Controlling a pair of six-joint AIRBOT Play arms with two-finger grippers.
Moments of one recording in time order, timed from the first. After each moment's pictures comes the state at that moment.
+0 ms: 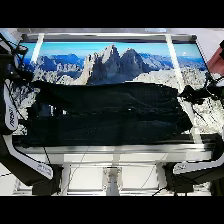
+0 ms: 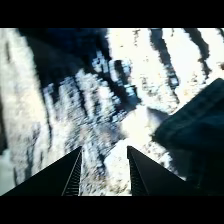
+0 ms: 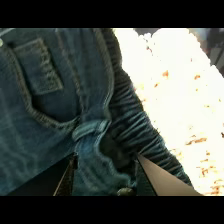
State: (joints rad) left arm 0.26 -1.81 1.84 1.97 -1.05 -1.25; right arm -0.51 -1.58 1.29 -1.11 1.14 1.39
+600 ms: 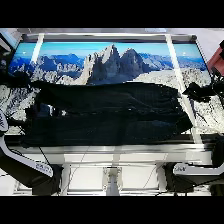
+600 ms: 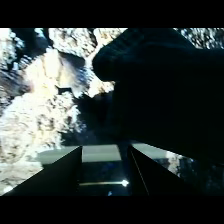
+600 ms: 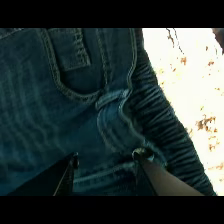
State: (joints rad) left arm 0.45 -1.83 1.86 1.41 -1.36 -1.04; right arm -0.51 -1.45 1.29 -1.13 1.24 1.40
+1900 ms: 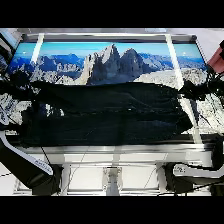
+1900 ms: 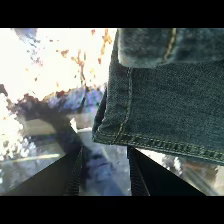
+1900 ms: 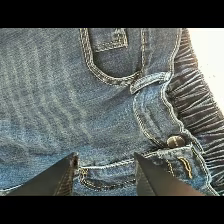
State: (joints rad) left arm 0.55 -2.02 1.86 1.24 -1.41 -0.97; right arm -0.43 -1.42 1.29 -1.13 1.26 1.45
